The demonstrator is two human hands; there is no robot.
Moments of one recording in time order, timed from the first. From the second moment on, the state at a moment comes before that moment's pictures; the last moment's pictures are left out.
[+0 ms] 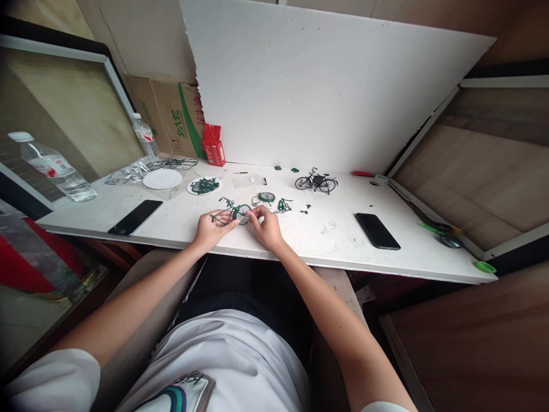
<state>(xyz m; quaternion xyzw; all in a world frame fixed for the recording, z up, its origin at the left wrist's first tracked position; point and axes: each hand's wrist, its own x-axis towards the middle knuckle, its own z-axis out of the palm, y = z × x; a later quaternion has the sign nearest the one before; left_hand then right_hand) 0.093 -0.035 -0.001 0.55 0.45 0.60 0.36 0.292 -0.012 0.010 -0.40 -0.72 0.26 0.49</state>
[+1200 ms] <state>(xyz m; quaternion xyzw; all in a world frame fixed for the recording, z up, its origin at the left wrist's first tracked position) 0.097 -0.044 -0.005 0.61 0.45 0.61 0.24 0.290 -0.016 0.011 -0.44 -0.78 0.17 0.41</state>
